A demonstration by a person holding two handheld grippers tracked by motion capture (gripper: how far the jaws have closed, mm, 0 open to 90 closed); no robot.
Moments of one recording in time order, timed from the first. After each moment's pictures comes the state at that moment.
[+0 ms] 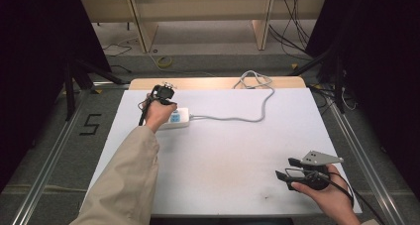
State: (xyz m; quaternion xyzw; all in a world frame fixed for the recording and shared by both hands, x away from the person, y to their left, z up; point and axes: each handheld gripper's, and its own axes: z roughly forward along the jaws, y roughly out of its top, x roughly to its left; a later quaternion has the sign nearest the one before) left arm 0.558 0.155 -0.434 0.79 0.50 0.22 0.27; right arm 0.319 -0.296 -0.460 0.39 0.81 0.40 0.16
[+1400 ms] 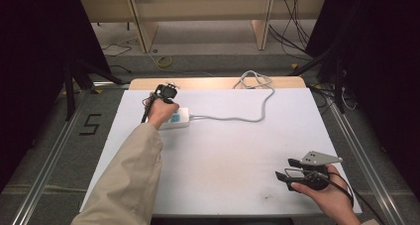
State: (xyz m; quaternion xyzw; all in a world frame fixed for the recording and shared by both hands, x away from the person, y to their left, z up) left arm 0.571 0.148 -0.442 0.81 0.50 0.20 0.24; right arm 0.319 -0.296 -0.461 0.39 0.81 0.40 0.16
